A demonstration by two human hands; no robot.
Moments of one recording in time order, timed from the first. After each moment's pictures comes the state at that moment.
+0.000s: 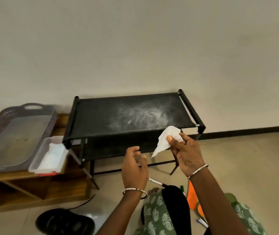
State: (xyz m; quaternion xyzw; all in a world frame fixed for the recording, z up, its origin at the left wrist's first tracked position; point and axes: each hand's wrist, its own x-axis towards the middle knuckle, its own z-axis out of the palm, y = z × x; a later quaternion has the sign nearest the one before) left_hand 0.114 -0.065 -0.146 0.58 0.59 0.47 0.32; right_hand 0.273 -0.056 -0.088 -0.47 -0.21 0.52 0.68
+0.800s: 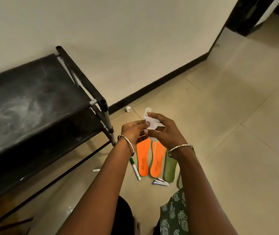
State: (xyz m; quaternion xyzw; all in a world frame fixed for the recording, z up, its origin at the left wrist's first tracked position) left_hand 0.444 -0.008 -0.223 0.39 0.49 0.13 0.77; right_hand 0.534 -0.106 -0.216 -0.75 -0.29 0.33 0.50
